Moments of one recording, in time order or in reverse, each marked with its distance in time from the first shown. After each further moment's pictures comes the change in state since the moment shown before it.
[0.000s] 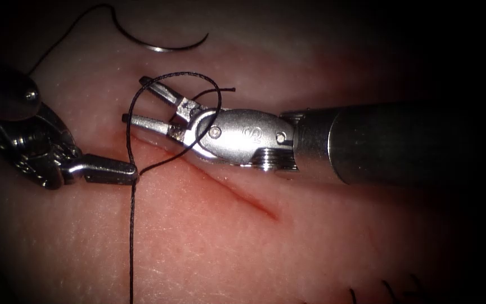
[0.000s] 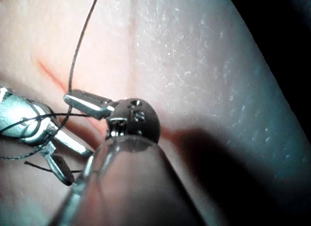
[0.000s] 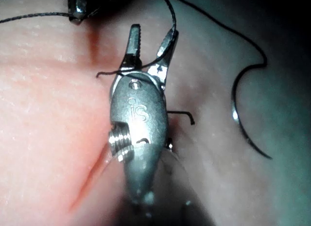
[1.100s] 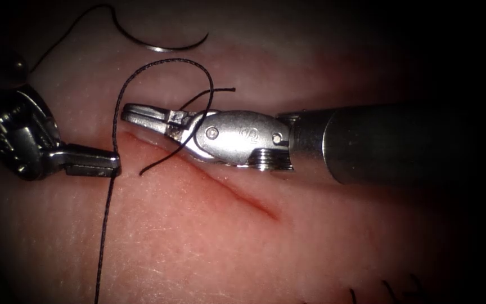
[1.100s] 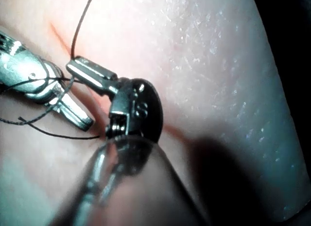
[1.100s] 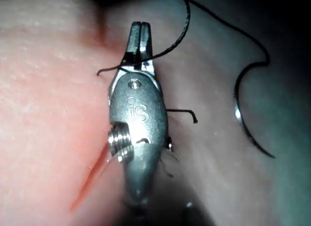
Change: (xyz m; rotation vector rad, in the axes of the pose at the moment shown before) right arm -0.001 0.000 0.000 0.182 -0.030 -0.007; left arm 0.001 -0.003 -0.001 0.019 0.028 -0.452
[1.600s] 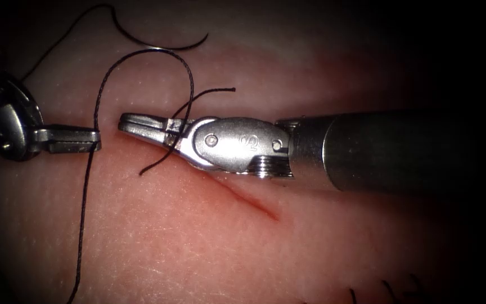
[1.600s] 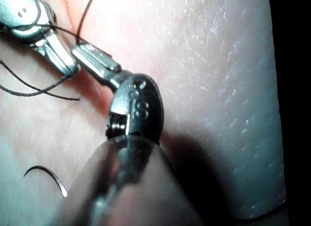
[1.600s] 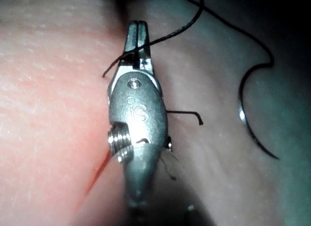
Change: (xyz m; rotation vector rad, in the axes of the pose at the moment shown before) right arm 0.001 -0.001 0.000 0.028 0.049 0.005; left arm -0.004 0.000 -0.003 0.024 -0.038 -0.145
